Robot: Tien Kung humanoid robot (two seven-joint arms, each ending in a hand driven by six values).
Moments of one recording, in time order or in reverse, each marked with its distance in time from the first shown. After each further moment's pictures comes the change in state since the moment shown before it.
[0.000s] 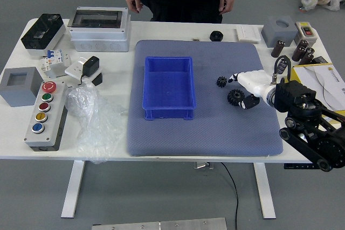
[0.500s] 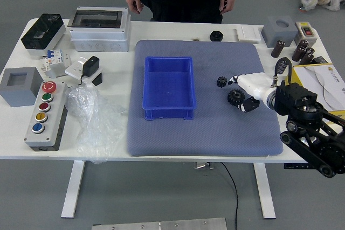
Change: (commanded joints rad) left arm 0.003 0.005 -0.003 0.000 0.002 0.000 -0.001; right arm -0.046 -0.010 0.043 0.086 -0.018 0.046 -0.049
